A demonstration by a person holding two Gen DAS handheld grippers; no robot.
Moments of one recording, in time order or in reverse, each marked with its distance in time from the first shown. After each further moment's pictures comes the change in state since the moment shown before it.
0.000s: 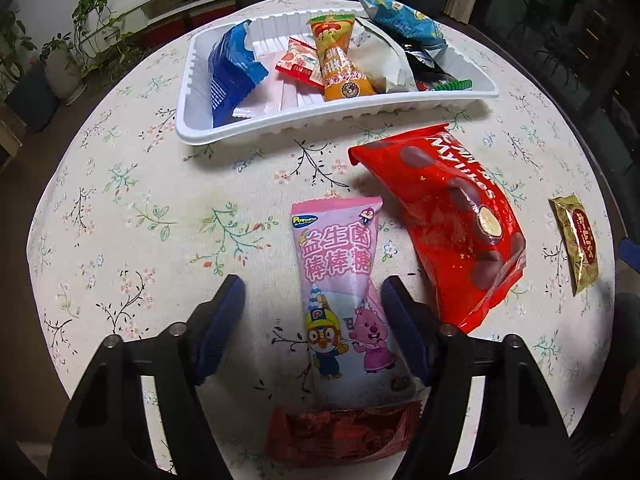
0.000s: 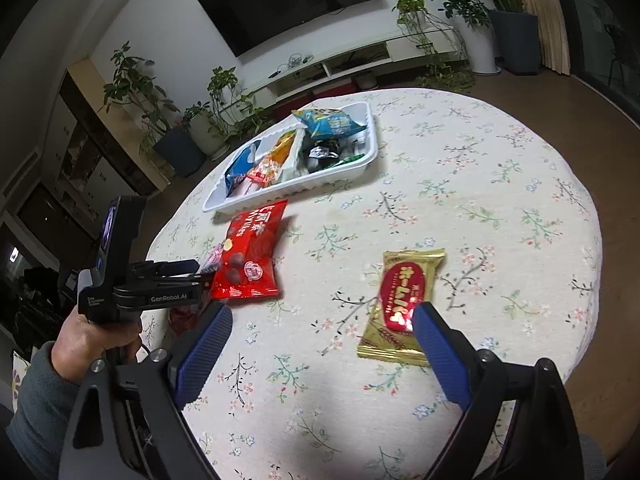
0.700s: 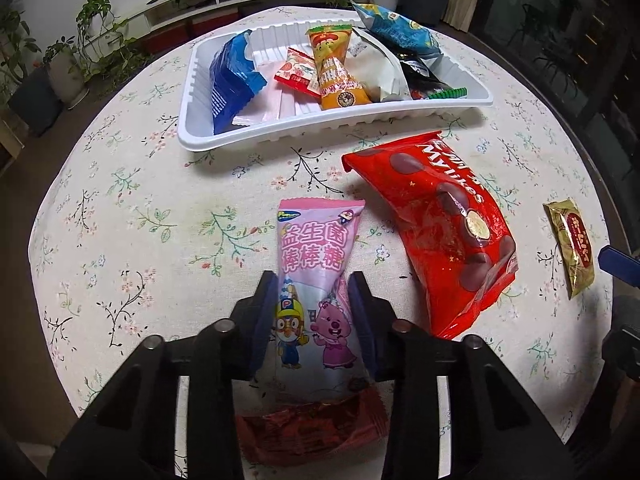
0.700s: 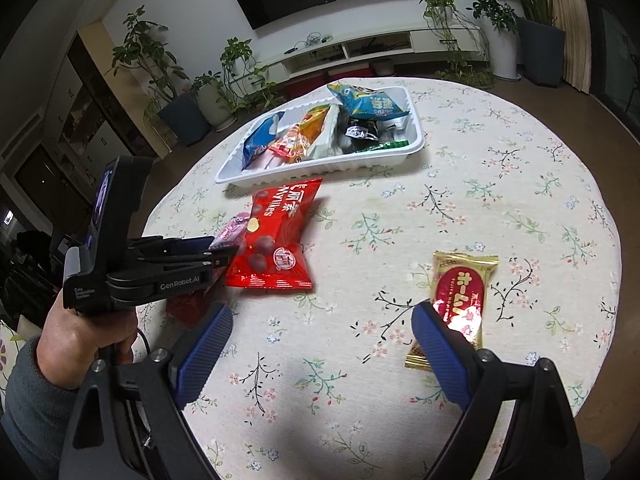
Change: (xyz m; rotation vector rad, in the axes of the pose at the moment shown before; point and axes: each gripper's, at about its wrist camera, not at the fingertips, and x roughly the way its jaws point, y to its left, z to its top) left arm -0.009 -0.005 -0.009 -0.006 -0.038 -0.001; right arm 0.026 0.036 0.003 -0.087 0.078 -0.027
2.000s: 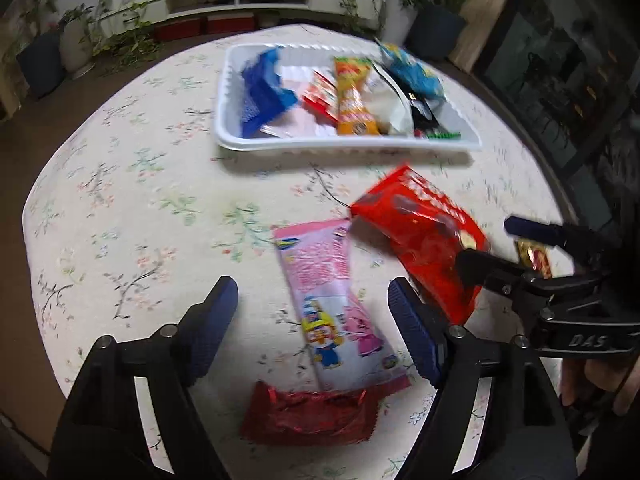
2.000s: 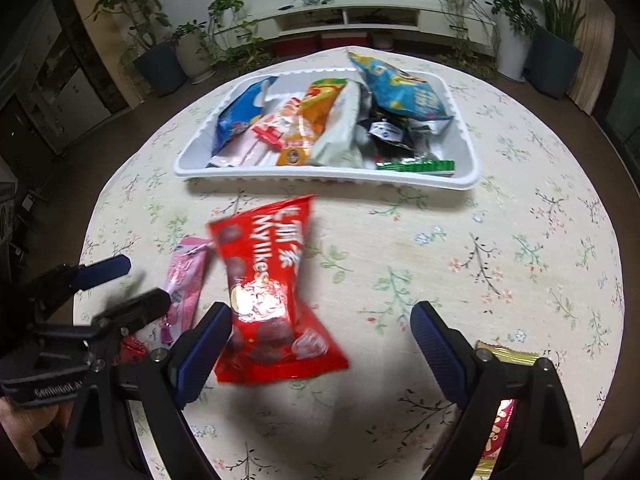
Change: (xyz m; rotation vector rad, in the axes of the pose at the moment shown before) left arm -0.028 0.020 -0.011 -0.118 -0.052 -0.080; right arm 0.082 0.027 0.062 -0.087 0.151 -0.142
